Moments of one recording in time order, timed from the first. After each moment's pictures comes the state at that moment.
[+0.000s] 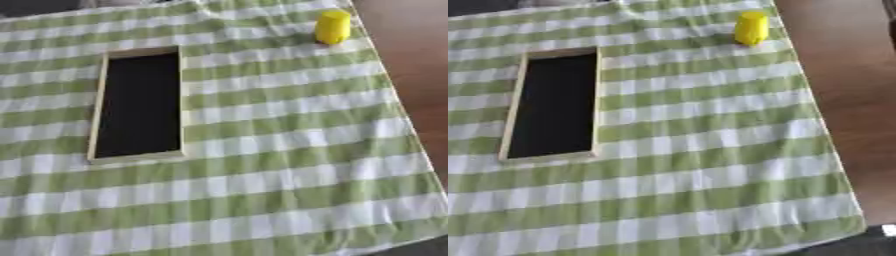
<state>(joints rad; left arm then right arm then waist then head) -0.36 0.72 0.16 -1.89 0.08 0.04 0.73 -0.99 -0.78 0.09 -1.18 0.08 0.03 -0.09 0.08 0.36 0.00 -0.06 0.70</state>
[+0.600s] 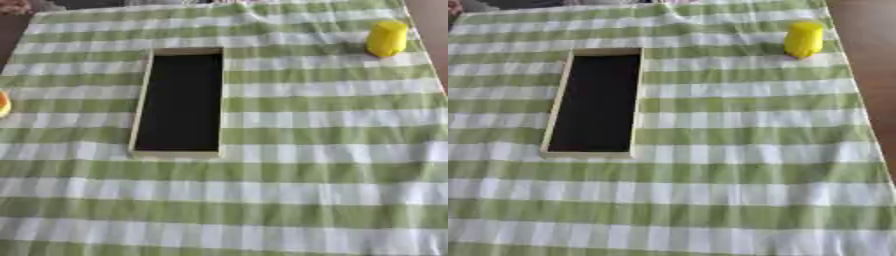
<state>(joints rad) -0.29 0.63 0.17 -1.98 0.02 0.06 0.74 -0.97 -0.80 0.09 -1.18 0.18 0.04 -0.04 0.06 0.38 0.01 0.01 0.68</state>
